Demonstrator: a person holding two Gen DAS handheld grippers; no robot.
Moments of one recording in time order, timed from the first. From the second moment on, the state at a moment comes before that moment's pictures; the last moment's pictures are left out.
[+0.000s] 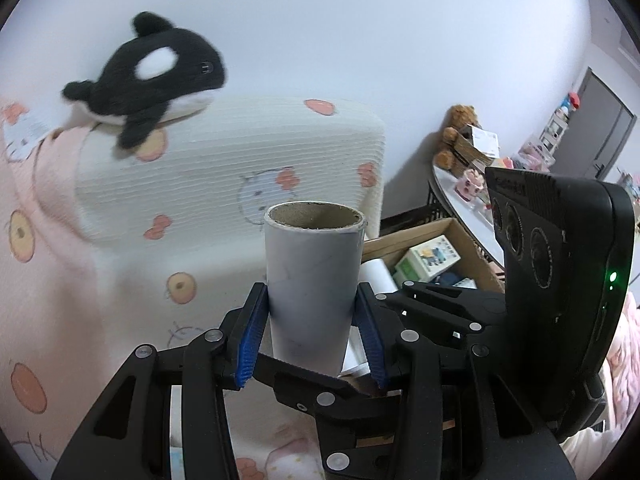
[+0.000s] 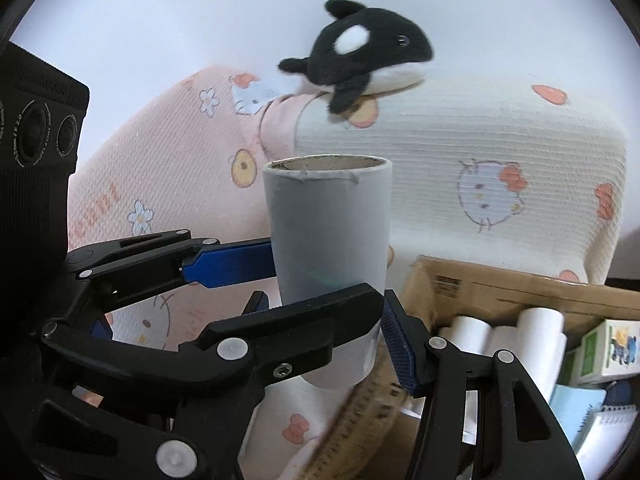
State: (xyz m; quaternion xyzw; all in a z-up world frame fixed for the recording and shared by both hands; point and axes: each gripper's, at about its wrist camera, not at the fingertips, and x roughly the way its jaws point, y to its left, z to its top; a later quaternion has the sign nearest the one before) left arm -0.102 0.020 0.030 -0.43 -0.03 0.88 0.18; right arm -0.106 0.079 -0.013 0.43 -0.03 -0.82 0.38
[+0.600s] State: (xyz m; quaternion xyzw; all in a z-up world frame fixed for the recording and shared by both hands) left arm -0.125 0.083 -0.011 -0.50 -0.03 0.83 0.22; right arm -0.109 0.151 -0.042 0.46 -0.06 -0.82 0.34
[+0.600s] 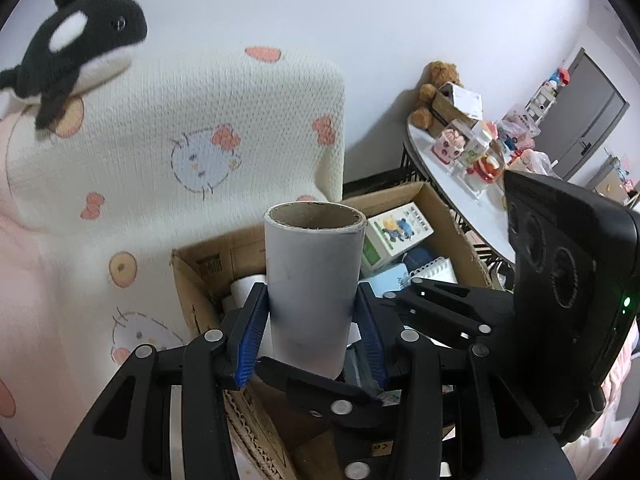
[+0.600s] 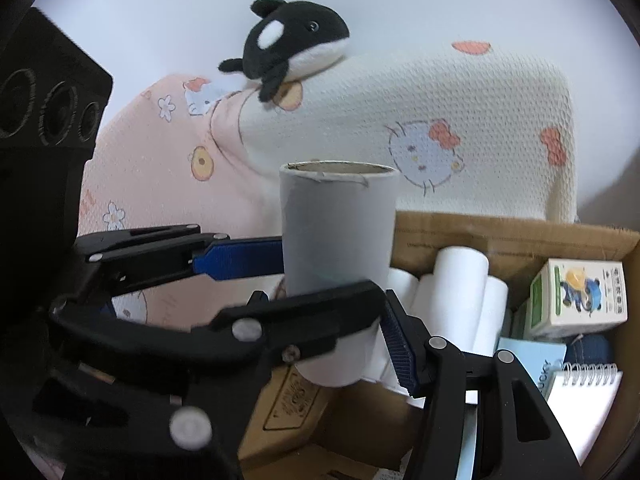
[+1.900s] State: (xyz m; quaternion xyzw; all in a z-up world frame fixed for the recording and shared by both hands) left arm -0.182 0.087 -0.085 -0.64 -0.11 0.74 0.15; right arm -0.121 0.192 -0.072 0.50 0.00 -0.82 0.27
